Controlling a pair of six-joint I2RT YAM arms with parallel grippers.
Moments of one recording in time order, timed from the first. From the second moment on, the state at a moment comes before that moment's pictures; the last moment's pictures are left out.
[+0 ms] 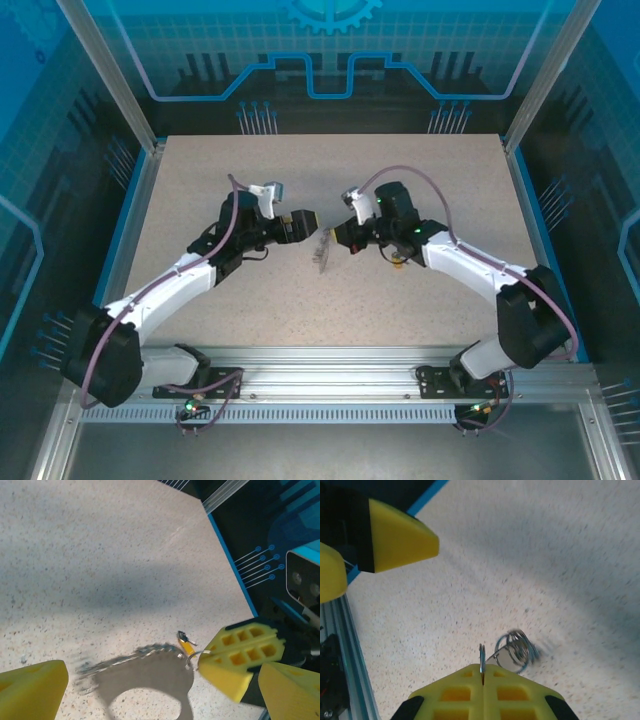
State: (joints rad) left arm -0.42 1.26 0.83 -0.01 0.34 -0.61; right arm 0.51 1.47 0.98 -0.13 -0.53 0.16
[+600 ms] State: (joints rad) left arm -0.41 1.31 0.94 0.05 0.60 -0.53; right arm 0.37 1.42 1.06 -0.10 -0.90 0.12
